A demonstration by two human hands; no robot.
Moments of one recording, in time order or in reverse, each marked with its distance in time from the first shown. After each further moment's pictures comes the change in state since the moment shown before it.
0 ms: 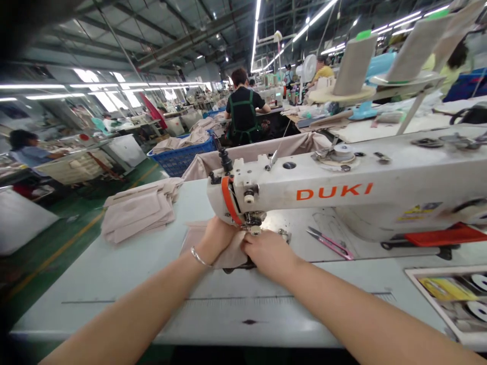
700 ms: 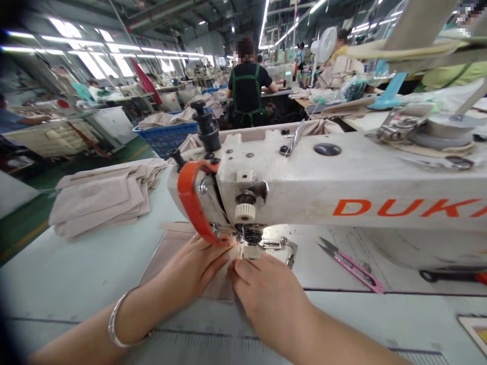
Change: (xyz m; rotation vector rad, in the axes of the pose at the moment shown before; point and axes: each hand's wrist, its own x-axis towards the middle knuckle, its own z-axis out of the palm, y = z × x) left_hand -0.057 0.003 -0.010 0.106 -0.009 0.389; right_hand -0.021 -0.014 0.008 -0.025 0.130 -0.107
